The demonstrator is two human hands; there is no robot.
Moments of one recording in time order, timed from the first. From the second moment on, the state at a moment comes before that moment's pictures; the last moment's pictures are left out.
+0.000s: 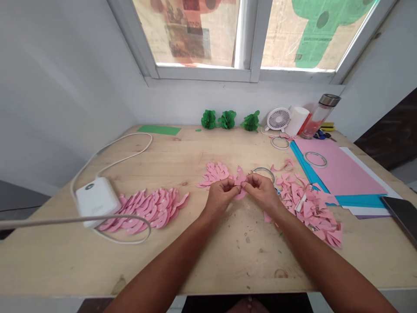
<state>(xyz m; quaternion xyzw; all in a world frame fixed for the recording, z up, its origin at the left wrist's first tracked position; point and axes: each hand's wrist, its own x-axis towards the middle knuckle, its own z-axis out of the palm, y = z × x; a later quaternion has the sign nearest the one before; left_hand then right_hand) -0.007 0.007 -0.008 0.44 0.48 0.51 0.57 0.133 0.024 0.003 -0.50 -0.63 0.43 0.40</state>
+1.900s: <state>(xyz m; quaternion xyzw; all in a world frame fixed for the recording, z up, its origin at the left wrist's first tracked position) -0.007 0.005 0.002 0.47 0.48 0.48 0.57 0.135 0.026 0.004 -0.49 -0.60 0.47 0.43</state>
